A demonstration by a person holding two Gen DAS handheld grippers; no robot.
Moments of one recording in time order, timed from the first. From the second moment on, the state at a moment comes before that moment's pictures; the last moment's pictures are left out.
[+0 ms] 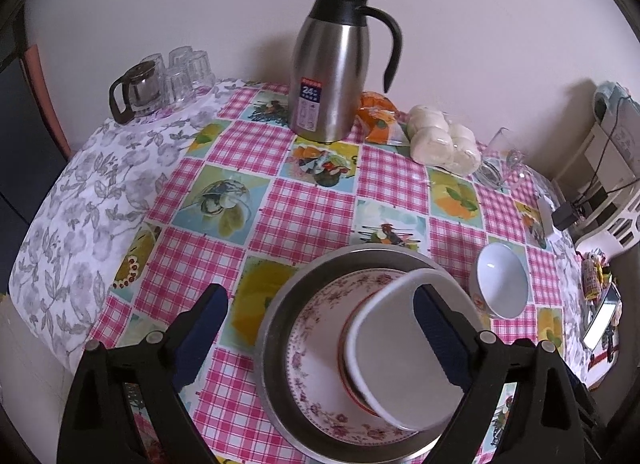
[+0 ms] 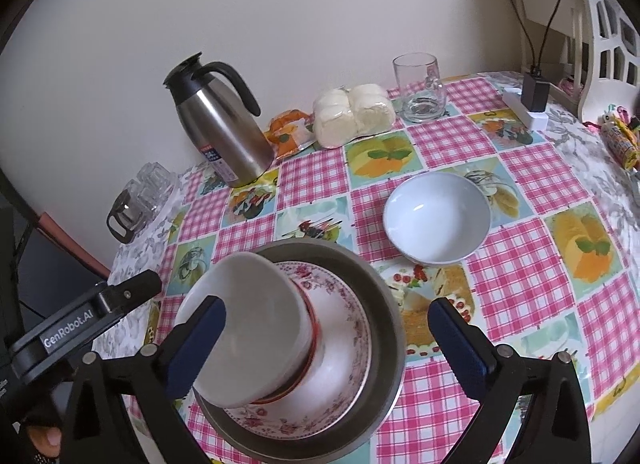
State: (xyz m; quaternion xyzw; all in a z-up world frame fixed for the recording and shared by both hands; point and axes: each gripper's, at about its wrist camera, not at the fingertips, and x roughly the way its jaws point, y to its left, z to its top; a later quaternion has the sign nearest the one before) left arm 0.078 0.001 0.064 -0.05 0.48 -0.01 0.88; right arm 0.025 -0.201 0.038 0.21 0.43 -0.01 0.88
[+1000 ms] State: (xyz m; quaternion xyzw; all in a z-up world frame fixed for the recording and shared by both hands) left arm 0.081 -0.166 0.073 0.07 0.44 -0.12 0.89; right arm -0.004 -0.346 0.023 0.30 0.41 -0.14 0.85
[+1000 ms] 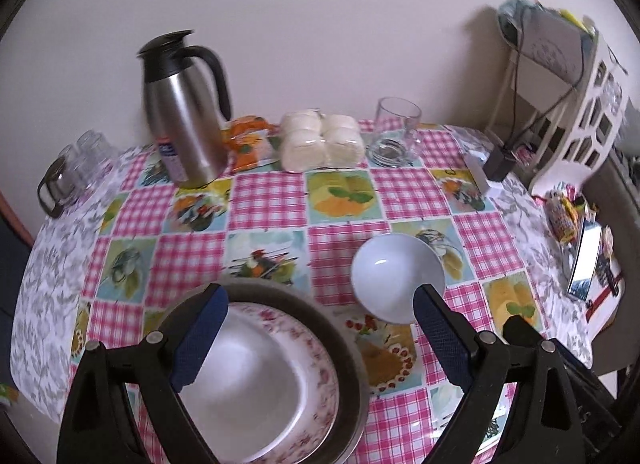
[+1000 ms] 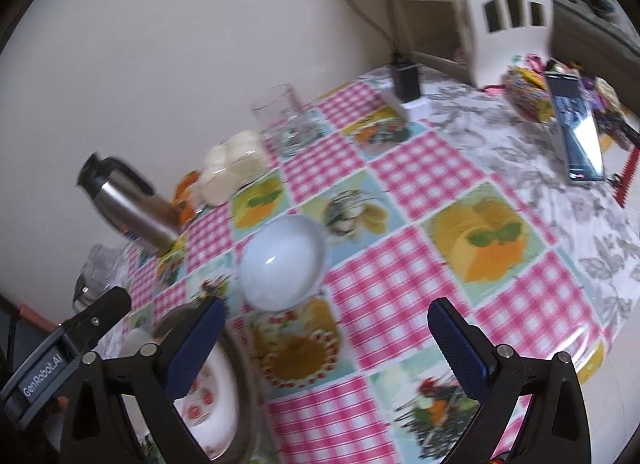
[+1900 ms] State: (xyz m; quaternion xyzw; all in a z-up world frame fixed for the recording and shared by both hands) left arm 0.139 -0.225 0.005 0.09 0.48 -0.12 0.86; right arm 0.046 -0.391 -0.042 0.31 0.46 -0.17 0.81
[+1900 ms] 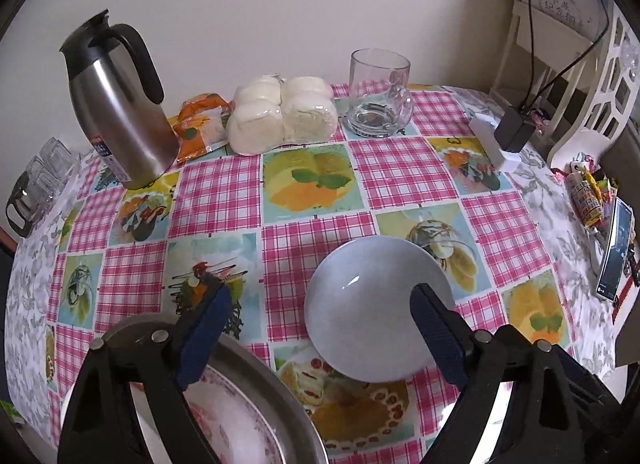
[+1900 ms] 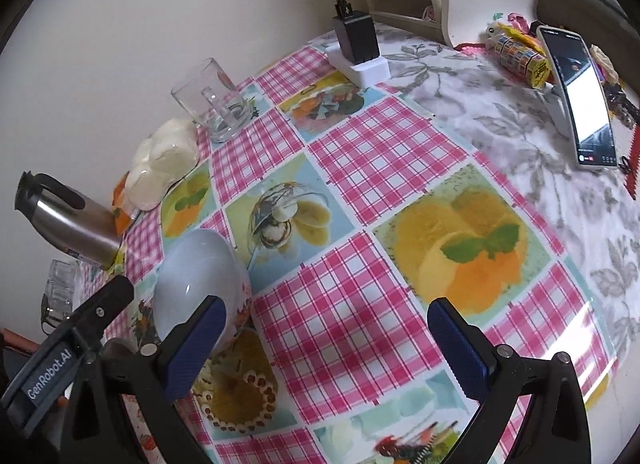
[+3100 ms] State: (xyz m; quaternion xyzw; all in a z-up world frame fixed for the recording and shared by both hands) left arm 0.165 -0.221 -0.030 0.06 0.52 -0.12 0.85; right arm 0.101 -0.355 -0.088 0.32 0.49 -0.08 0.81
